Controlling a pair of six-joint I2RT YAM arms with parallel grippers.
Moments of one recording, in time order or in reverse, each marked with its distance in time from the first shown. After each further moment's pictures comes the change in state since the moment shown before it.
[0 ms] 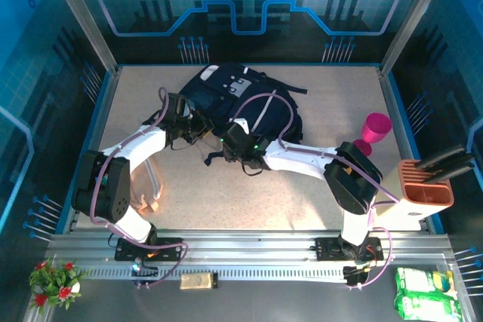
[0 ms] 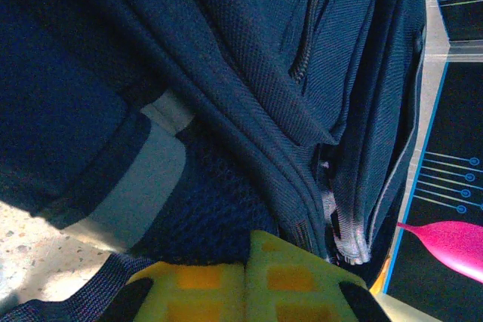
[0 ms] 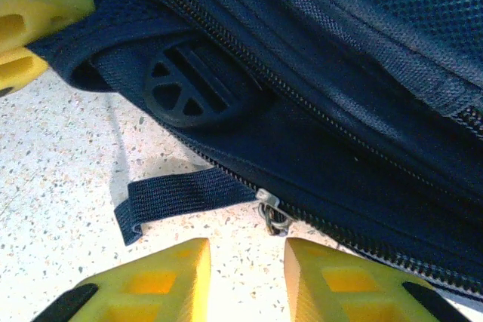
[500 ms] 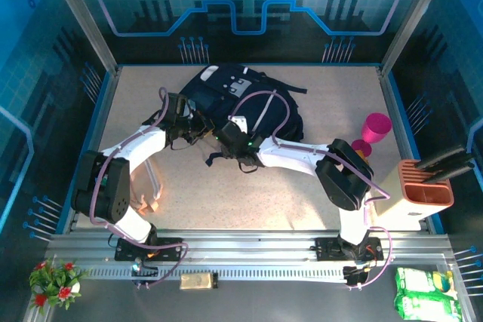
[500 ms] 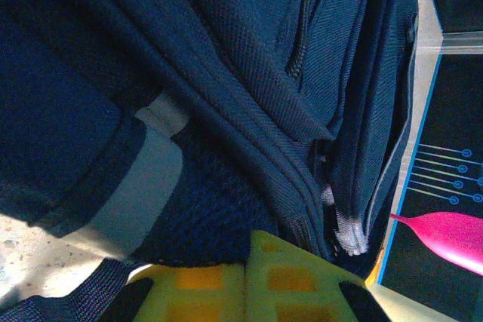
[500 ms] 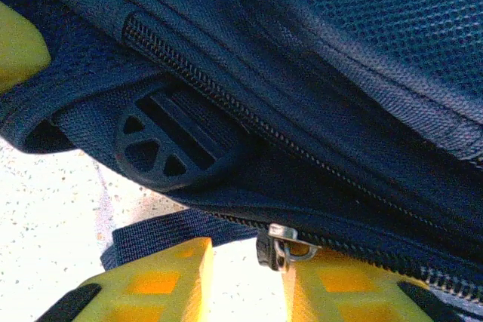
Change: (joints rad) left arm -0.002 -0.003 0.000 0.000 0.020 0.000; right arm -0.002 0.065 0.078 -0.047 0.076 0.050
